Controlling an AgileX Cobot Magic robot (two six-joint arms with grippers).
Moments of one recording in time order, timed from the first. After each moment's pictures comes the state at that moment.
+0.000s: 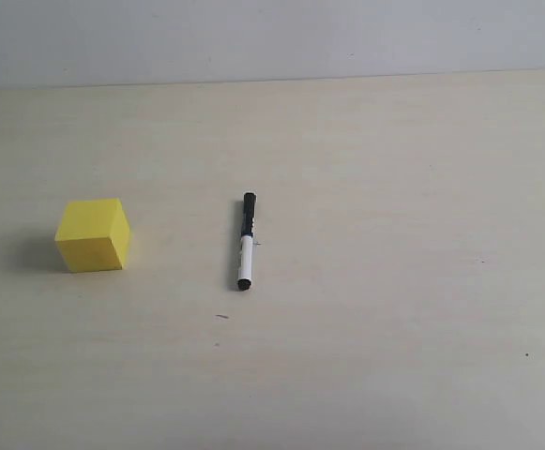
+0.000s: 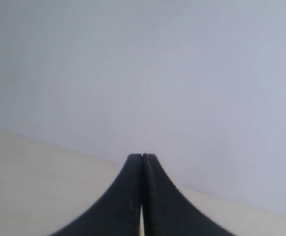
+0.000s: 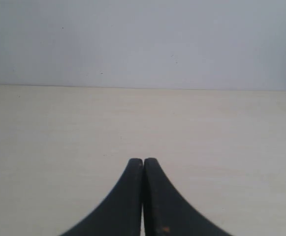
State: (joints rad) left arm -0.08 0.01 0.00 0.10 -0.07 -0.46; right arm 0.13 0.01 0.00 0.21 0.27 -0.22
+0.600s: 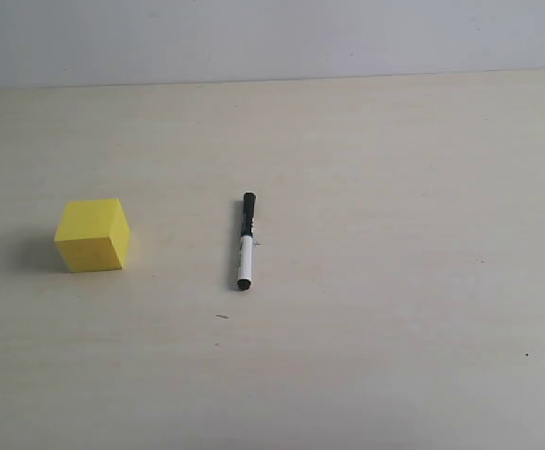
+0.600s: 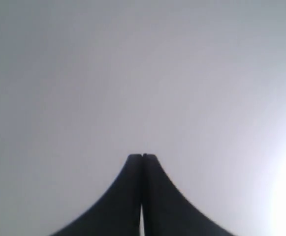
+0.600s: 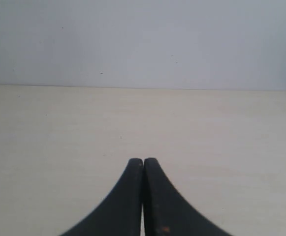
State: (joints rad) left arm -0.08 0.00 -0.02 0.10 -0.53 -0.90; right arm 0.13 0.01 0.00 0.21 0.27 -0.22
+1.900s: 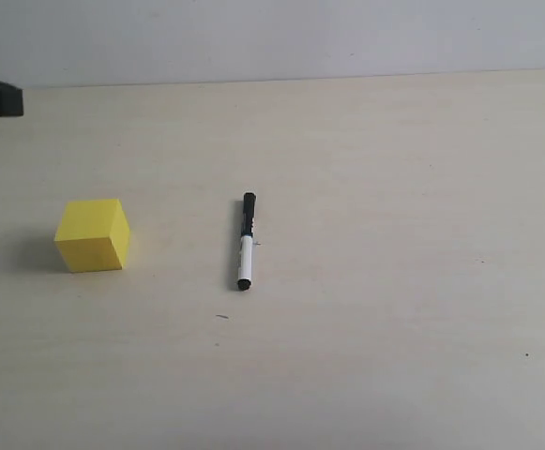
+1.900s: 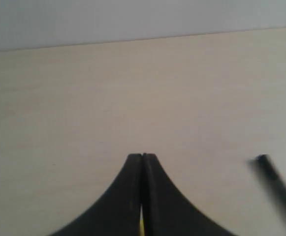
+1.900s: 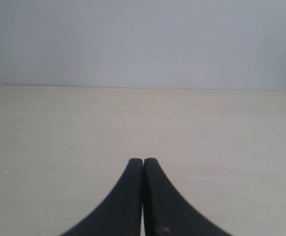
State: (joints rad) left arm -0.08 1.33 -0.70 1.75 -0.20 -1.71; right arm 0.13 0.01 0.00 0.21 0.27 -0.22
